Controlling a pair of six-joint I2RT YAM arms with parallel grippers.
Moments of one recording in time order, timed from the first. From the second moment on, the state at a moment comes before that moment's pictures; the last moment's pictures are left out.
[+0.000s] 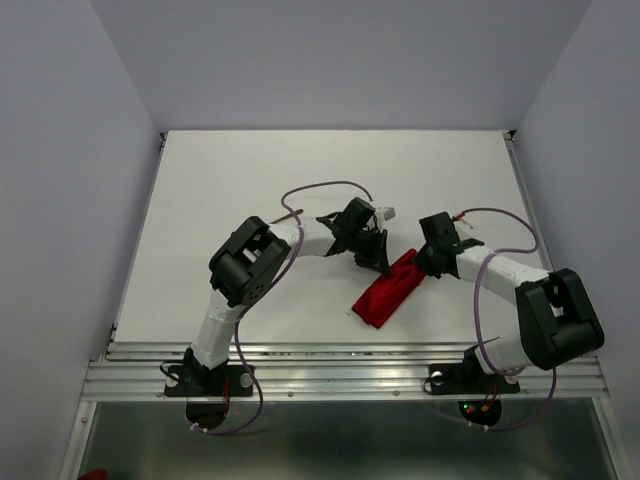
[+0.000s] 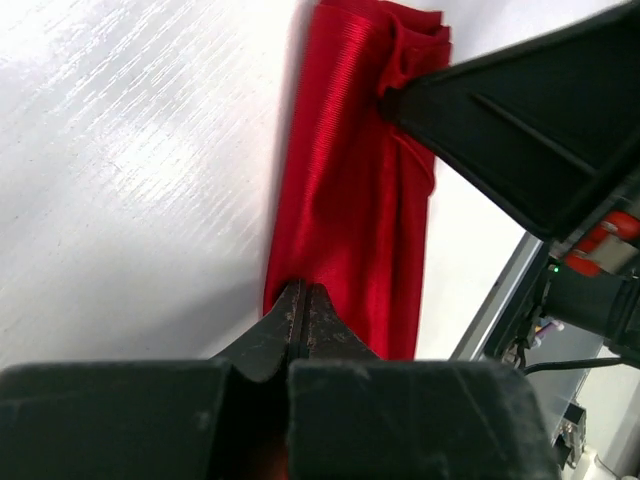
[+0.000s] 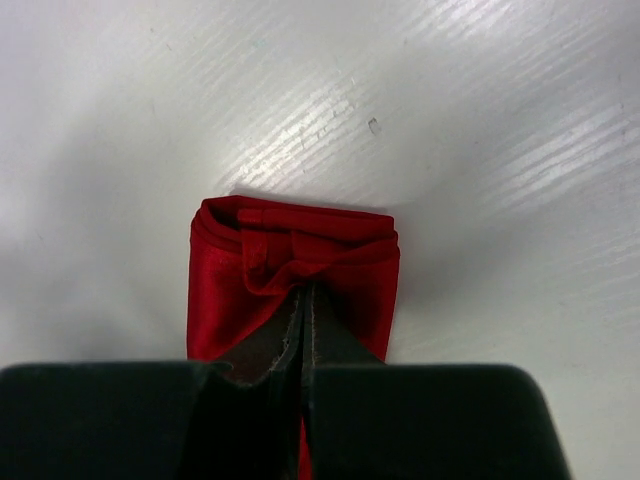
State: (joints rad) left arm -0.82 2.12 1.38 -0.08 0.53 -0.56; right arm 0.34 1.43 0.69 -0.32 0.28 0.98
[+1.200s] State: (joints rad) left arm -0.84 2.19 1.42 -0.03 0.59 -0.56; right arm 0.34 1.34 0.68 -0.42 0.25 0.98
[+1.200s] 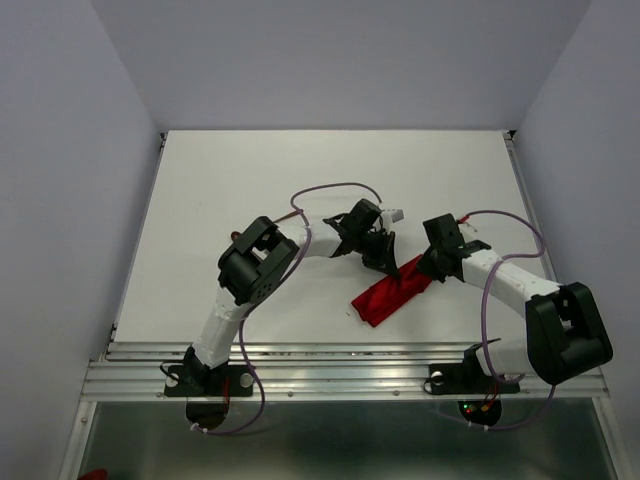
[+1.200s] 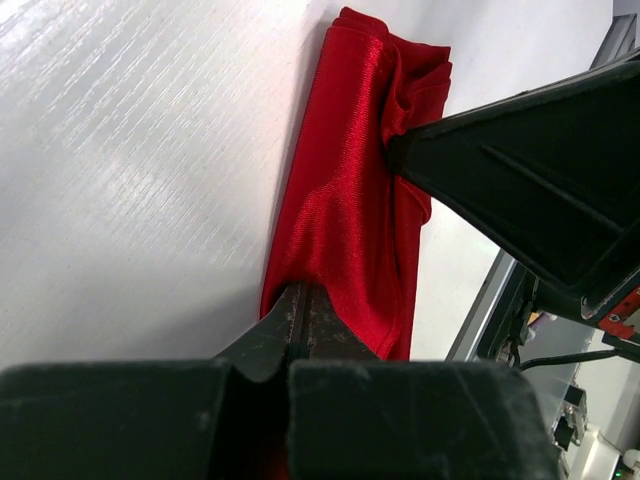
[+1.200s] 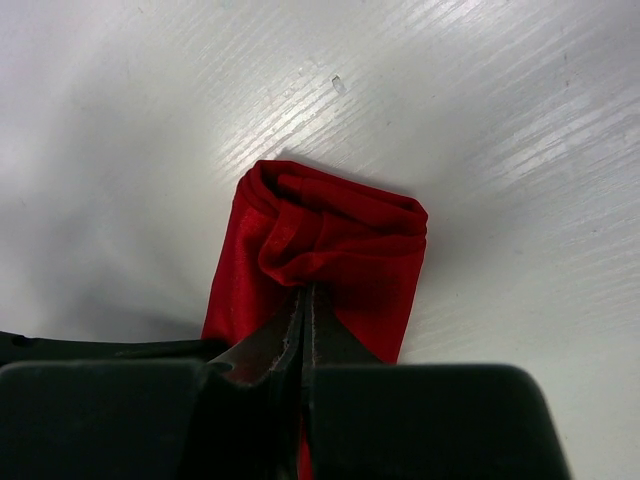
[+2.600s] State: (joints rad) left arm -0.86 2.20 1.51 -0.07 0.59 -0.57; right arm 0.34 1.29 0.69 -0.42 0.28 1.01
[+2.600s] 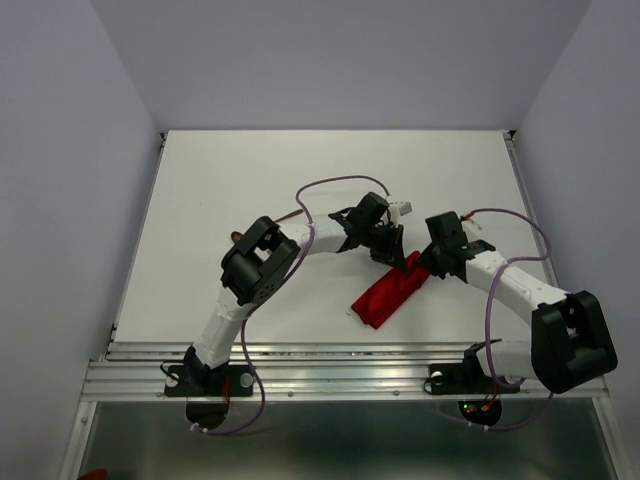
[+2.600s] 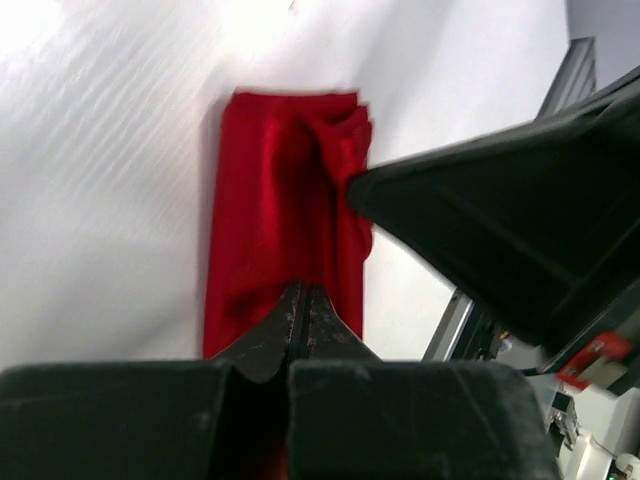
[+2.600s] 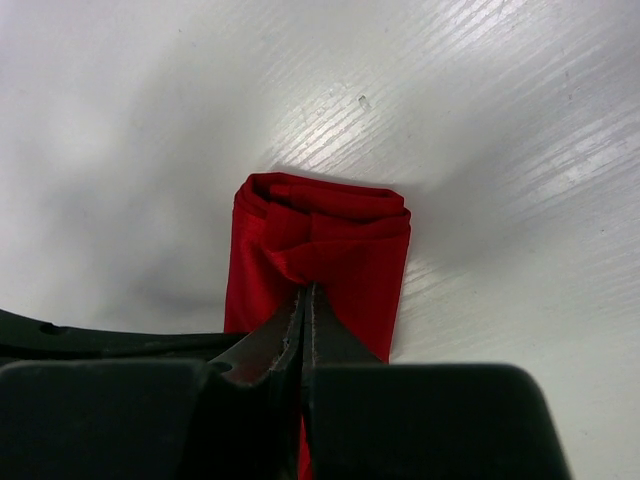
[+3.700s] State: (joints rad) left arm -0.87 2.21 1.53 -0.03 0.58 -0.56; right arm 0.34 1.26 0.69 -0.43 0.27 1.01
